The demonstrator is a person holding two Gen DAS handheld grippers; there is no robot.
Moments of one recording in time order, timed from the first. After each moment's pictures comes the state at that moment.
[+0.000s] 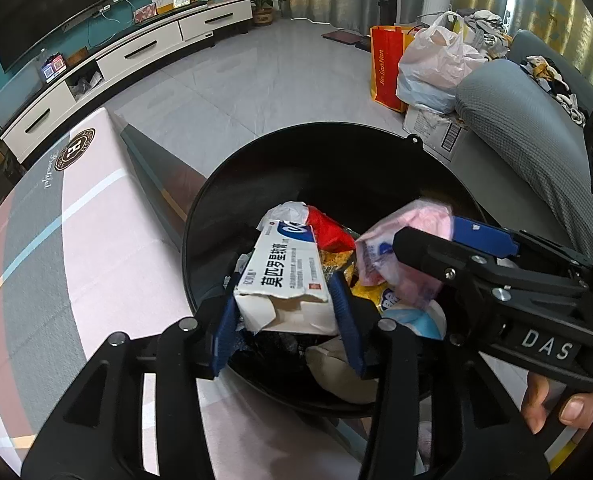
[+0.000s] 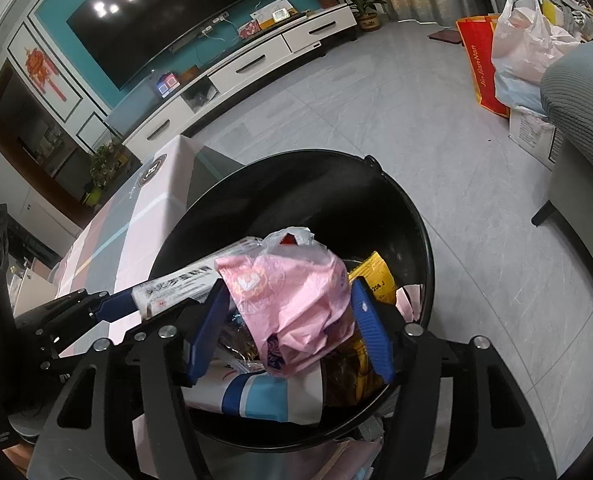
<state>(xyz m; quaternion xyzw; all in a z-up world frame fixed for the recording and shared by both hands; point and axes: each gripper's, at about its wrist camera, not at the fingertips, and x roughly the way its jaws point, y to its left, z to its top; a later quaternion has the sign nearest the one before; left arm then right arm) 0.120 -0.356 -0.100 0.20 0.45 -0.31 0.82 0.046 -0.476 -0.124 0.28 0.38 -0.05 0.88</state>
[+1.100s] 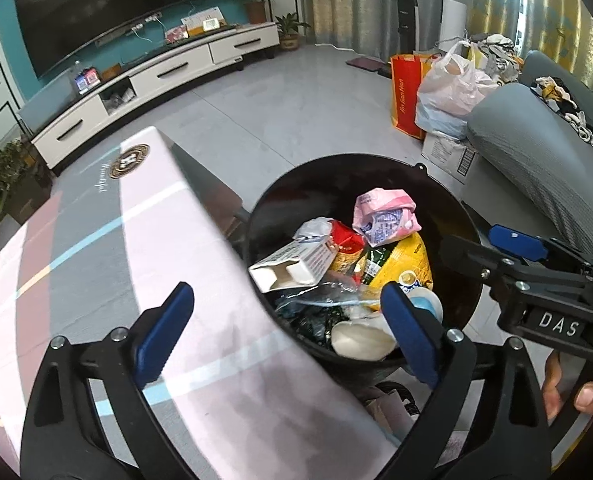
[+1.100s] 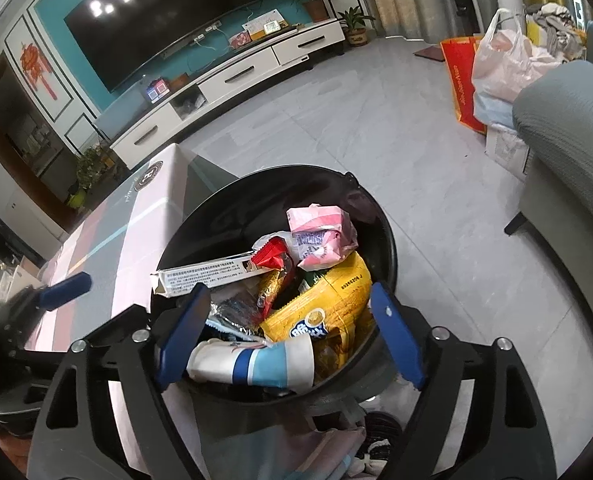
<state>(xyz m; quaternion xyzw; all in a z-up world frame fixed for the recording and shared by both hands) 0.096 -0.314 -0.056 0.19 0.40 -0.27 0.86 0.018 -0.465 -0.091 0.25 0.38 -0.09 0.89</state>
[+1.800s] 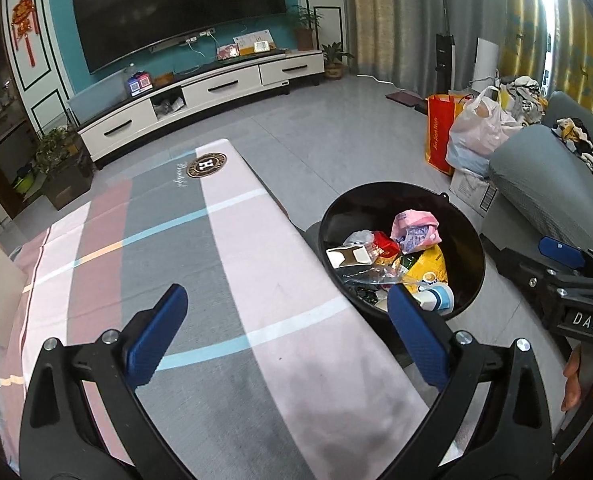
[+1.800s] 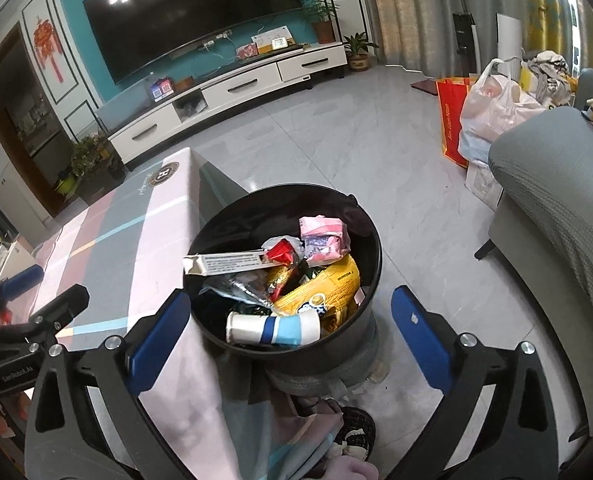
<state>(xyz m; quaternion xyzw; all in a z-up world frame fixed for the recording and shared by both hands) 0.060 -0.241 -0.002 0.15 0.36 -0.21 0.90 -0.019 -0.426 -0.037 0.19 0.37 -0.11 0.90</state>
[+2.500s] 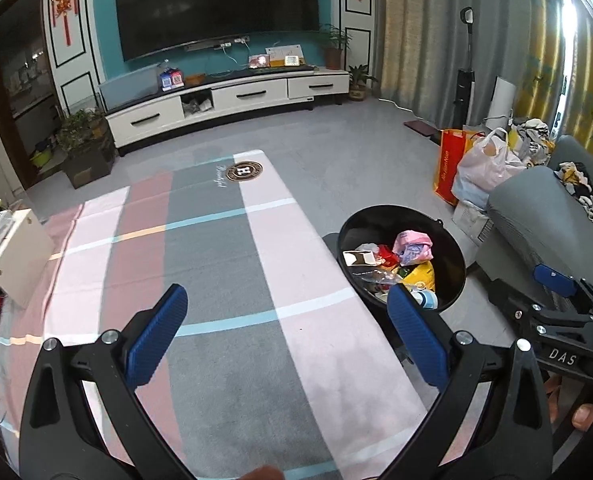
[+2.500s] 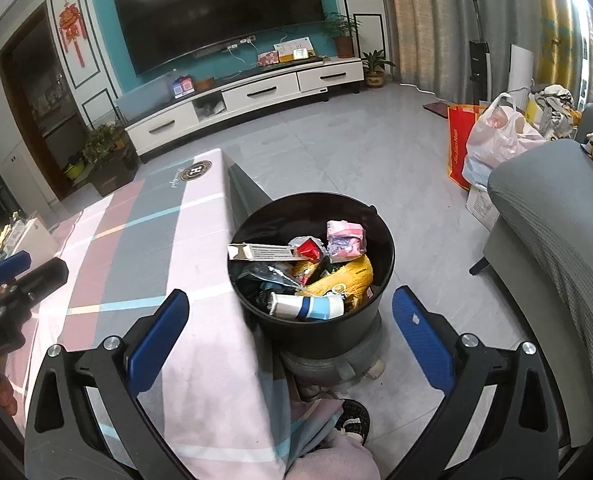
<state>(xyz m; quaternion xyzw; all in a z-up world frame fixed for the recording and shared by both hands) 0.014 -0.183 0.053 0.09 0.35 -0.18 0.91 -0.053 -0.381 0.006 0.15 0.36 -0.10 0.92</state>
